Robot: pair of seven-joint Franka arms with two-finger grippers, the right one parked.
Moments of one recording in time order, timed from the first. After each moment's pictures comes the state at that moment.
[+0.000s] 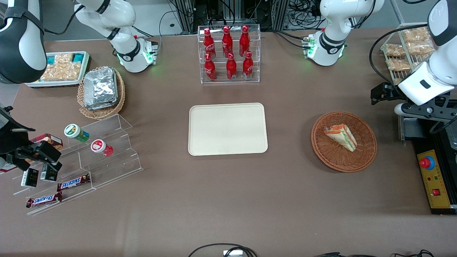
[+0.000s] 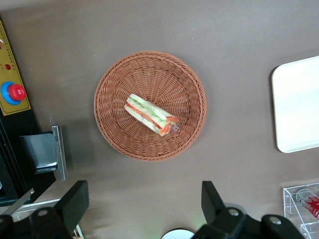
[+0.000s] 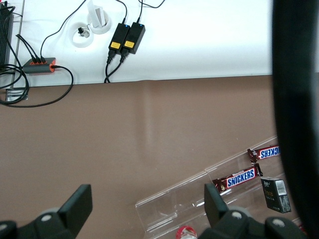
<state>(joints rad) 0.07 -0.01 -0.15 -1.67 0.02 1.54 0.13</state>
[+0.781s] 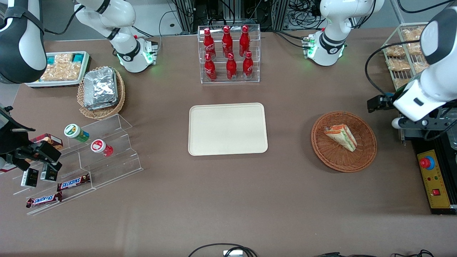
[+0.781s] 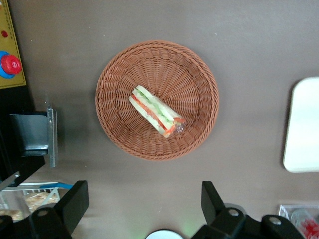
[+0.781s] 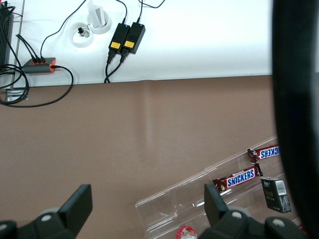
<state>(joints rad) 0.07 0.05 -0.14 -1.73 0.05 1.61 -0.07</state>
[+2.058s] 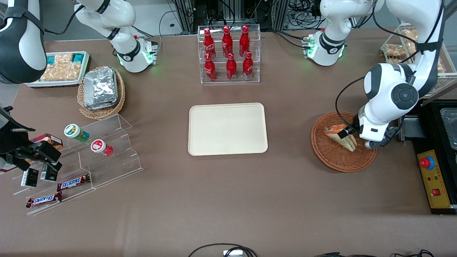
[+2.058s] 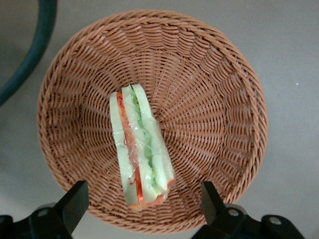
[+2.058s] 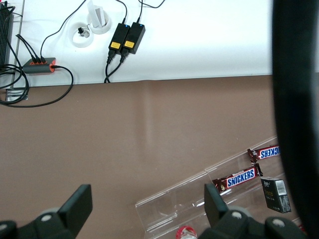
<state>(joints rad) 0.07 0.10 -0.14 -2.25 0.06 2.27 -0.64</state>
